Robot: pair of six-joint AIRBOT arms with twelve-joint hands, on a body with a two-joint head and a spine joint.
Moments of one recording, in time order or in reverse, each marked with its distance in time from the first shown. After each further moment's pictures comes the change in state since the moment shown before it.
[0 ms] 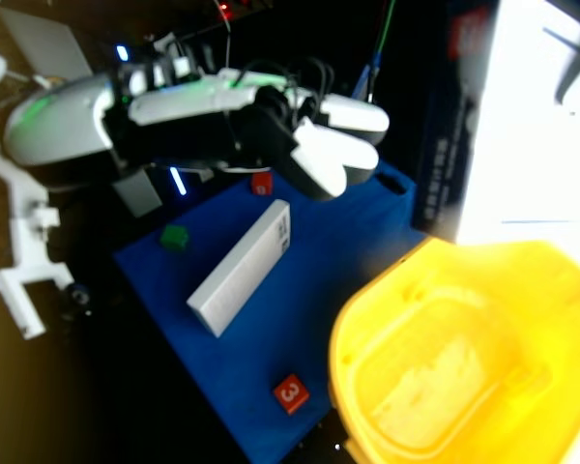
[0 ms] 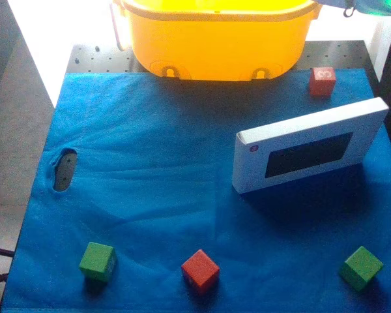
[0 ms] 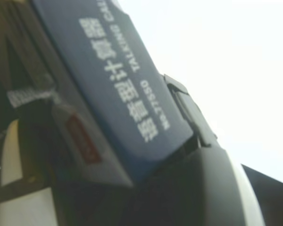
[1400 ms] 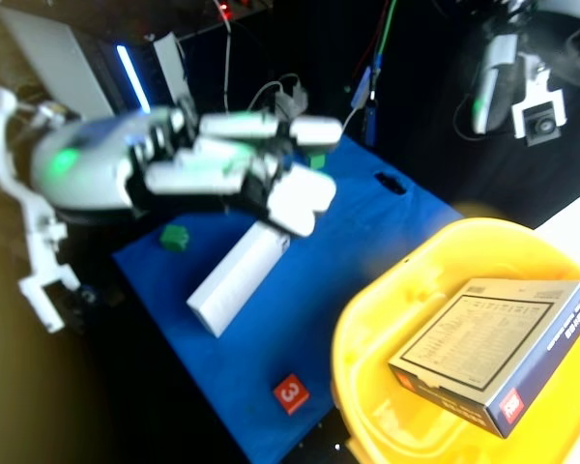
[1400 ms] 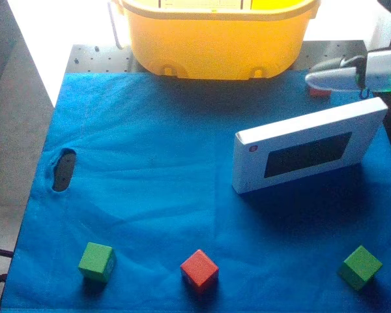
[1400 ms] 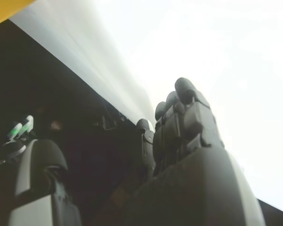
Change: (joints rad) left arm 0.075 0.083 -0.055 -0.030 0.040 -0.034; right arm -0.188 0.048 -0.076 0.079 0.018 0.056
